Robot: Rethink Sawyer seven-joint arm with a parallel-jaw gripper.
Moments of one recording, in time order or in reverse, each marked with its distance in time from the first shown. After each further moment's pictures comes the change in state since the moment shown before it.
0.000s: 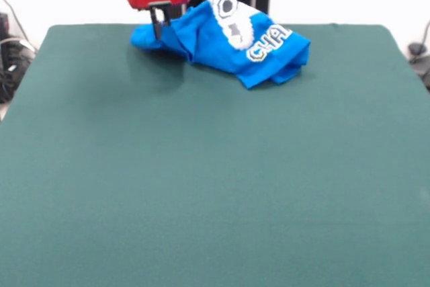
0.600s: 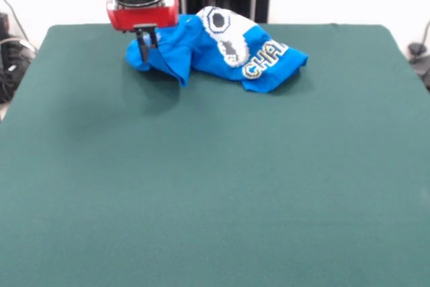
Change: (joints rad) arm 0.005 0.050 0.007 -0.118 0.004 0.059 0.000
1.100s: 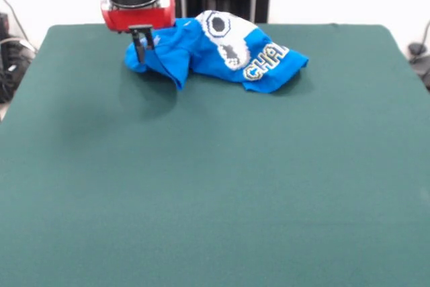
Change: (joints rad) arm 0.000 0.005 0.012 -0.032 0.022 0.043 -0.004
